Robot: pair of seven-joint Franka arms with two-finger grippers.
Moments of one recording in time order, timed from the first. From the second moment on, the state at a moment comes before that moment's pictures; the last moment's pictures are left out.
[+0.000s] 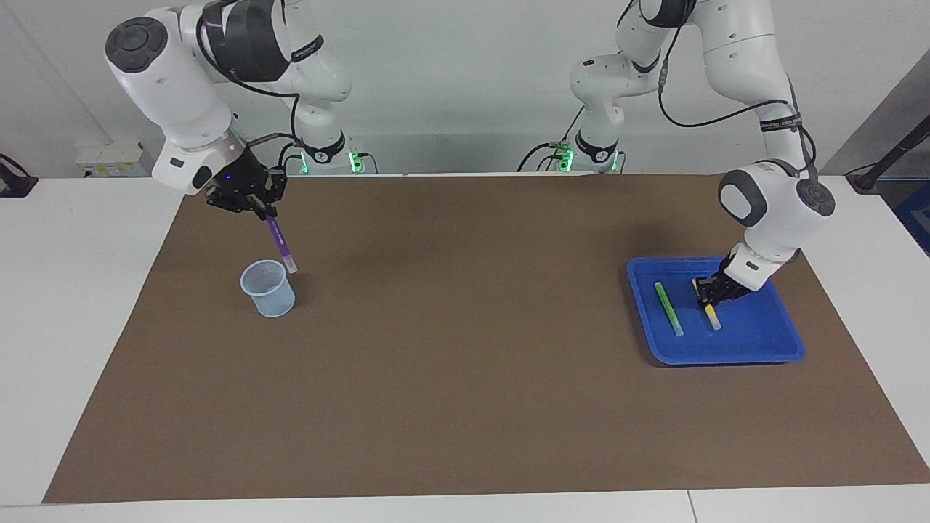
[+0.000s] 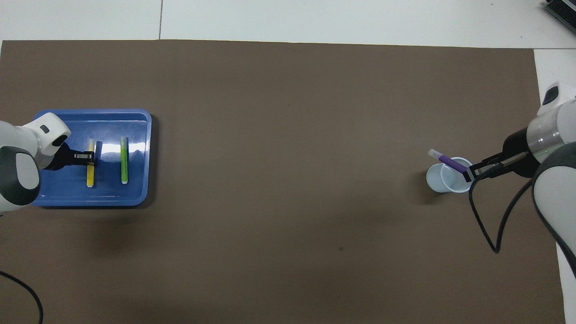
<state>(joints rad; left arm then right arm) 0.11 0.27 0.06 -2.06 -0.14 2.34 0.33 -0.35 -0.04 0.37 -1.76 0.14 1.58 -0.27</state>
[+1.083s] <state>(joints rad) 0.11 0.27 0.06 -2.05 -0.14 2.35 0.35 -0.07 -0.03 0.38 -1.78 0.75 1.90 0.32</state>
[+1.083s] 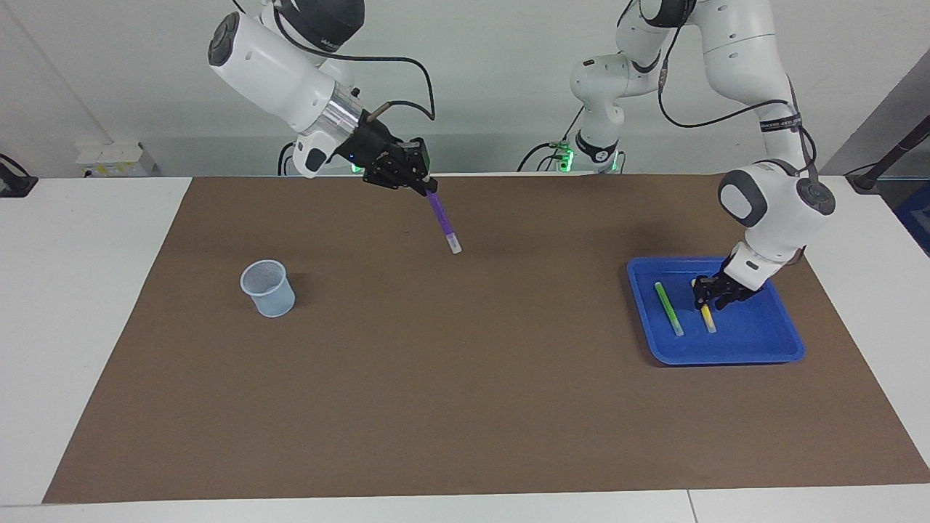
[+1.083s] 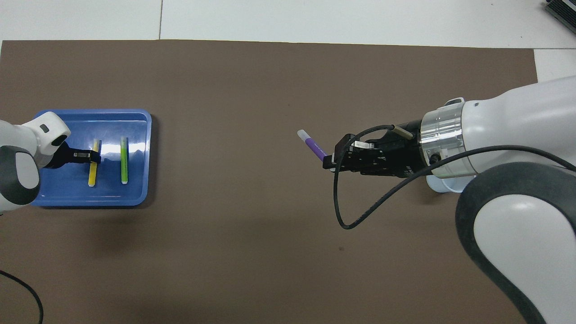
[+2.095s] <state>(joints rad) 0.04 0.21 0.03 -1.86 -0.42 2.12 -0.14 0.09 -0.03 0.37 -1.83 0.79 2.20 0.47</state>
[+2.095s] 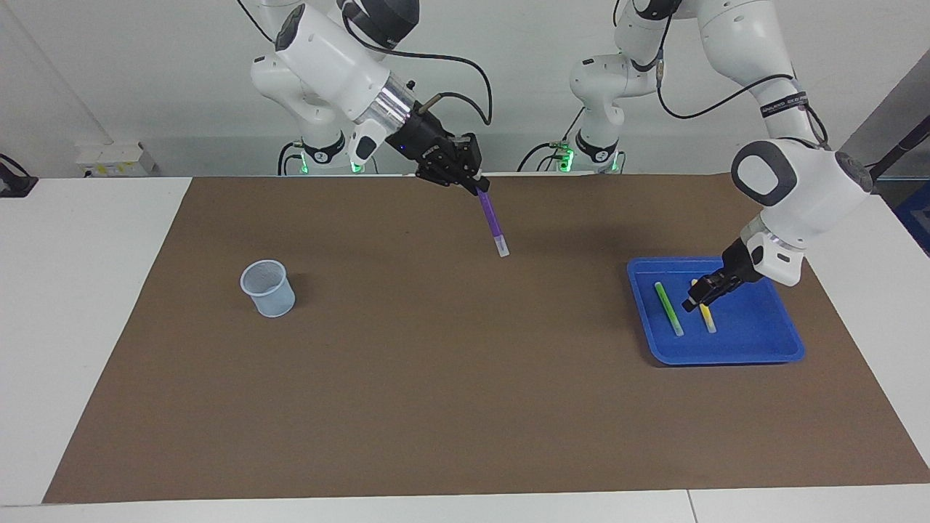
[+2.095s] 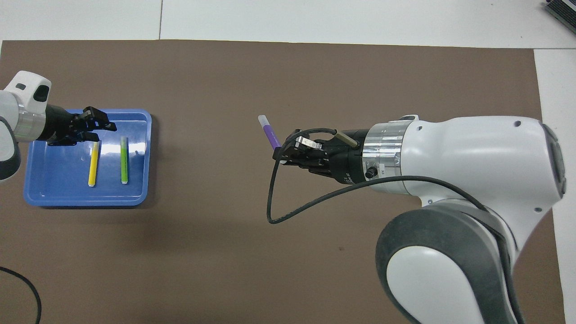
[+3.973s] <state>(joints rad) -0.45 -0.03 0.02 -1.98 -1.01 2.41 -1.23 0.09 -0.03 0.37 -1.83 0.81 2.20 0.47</state>
